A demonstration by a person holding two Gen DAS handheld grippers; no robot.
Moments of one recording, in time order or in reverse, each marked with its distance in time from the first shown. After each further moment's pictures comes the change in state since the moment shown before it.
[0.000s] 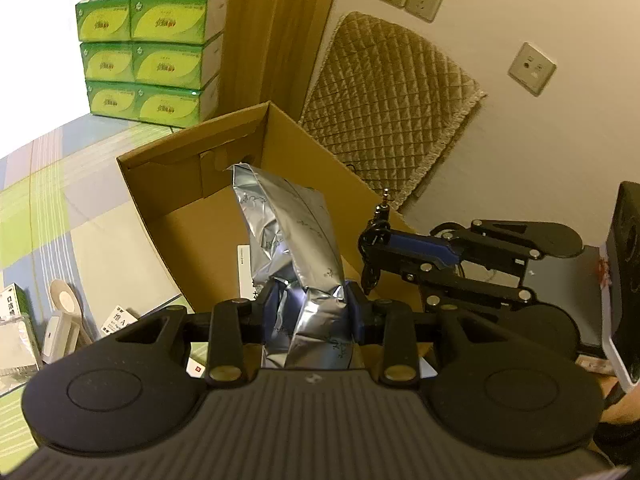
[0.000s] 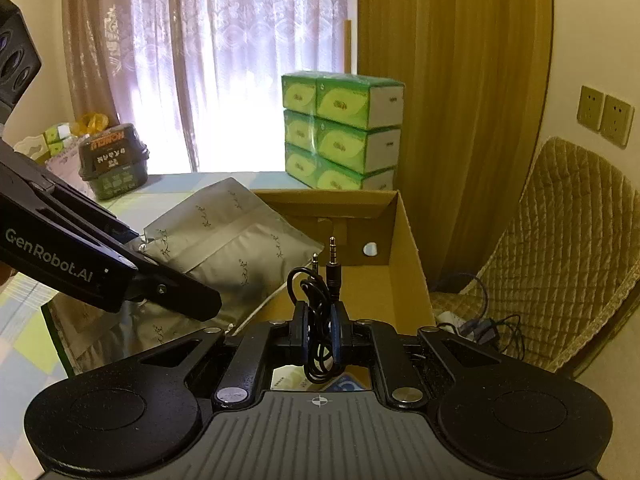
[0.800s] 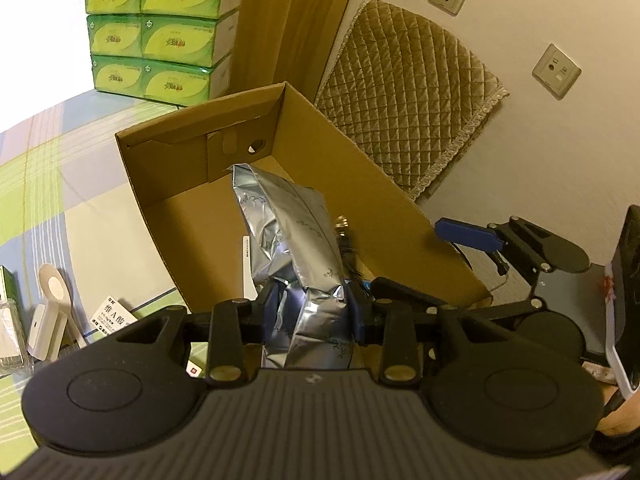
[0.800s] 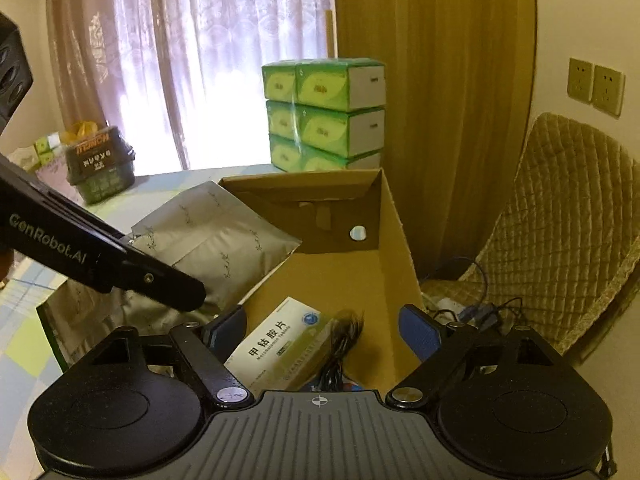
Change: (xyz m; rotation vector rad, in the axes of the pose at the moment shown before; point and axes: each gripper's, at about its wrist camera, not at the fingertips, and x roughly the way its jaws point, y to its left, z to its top) left arm 0.026 0.012 0.001 -0.051 0.028 0.011; right arm 0.010 -0.019 -0.016 0.045 0.000 -0.004
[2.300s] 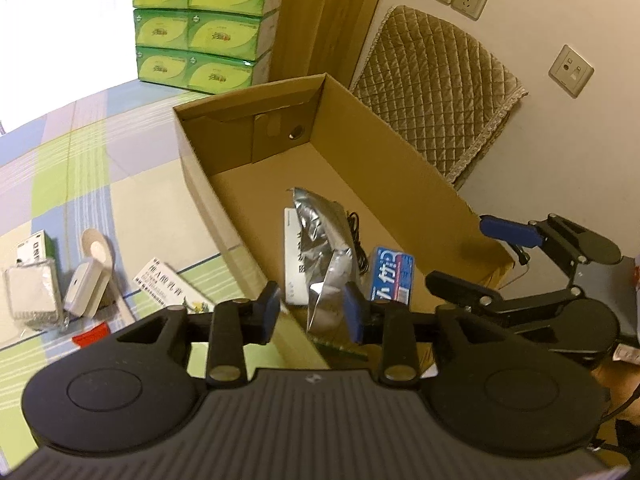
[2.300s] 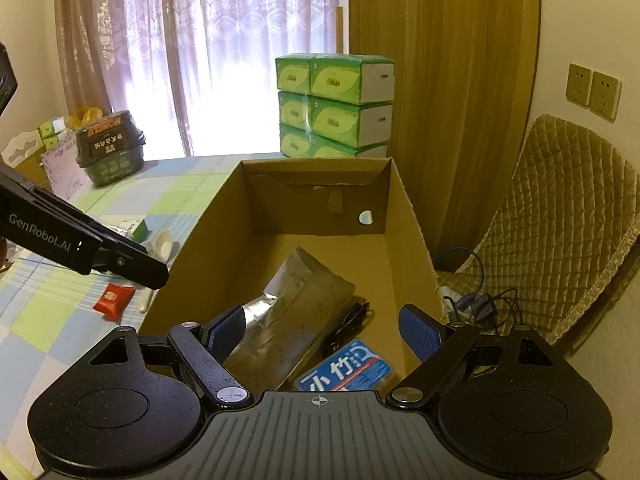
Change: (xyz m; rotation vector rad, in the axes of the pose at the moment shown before) left arm -0.036 0.016 -0.046 -0.023 -0.030 0.084; right arm -0.028 0.027 -0.017 -0.029 0.020 -0.012
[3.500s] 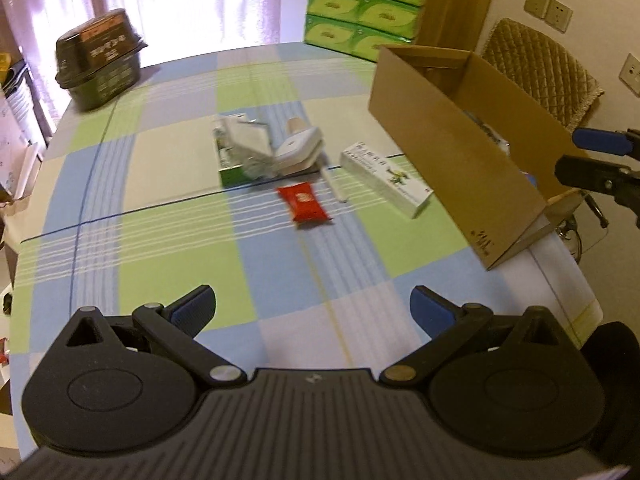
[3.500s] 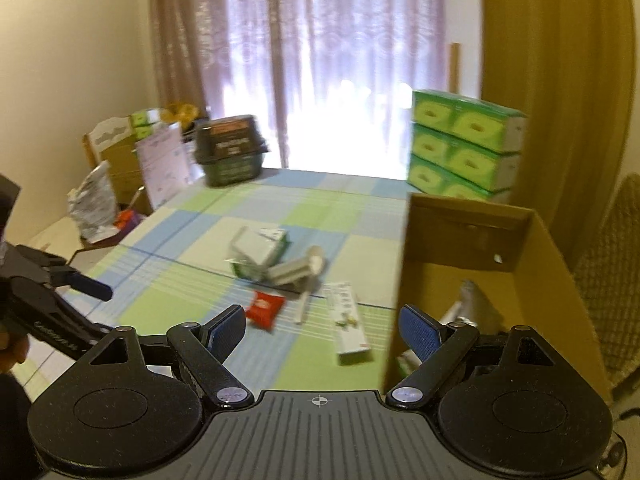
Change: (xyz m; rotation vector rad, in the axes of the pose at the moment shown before) left arm -0.116 0.129 -0.166 -0.132 -0.048 0.248; right arm -0.032 0.159 0.002 -0.144 -0.050 0.221
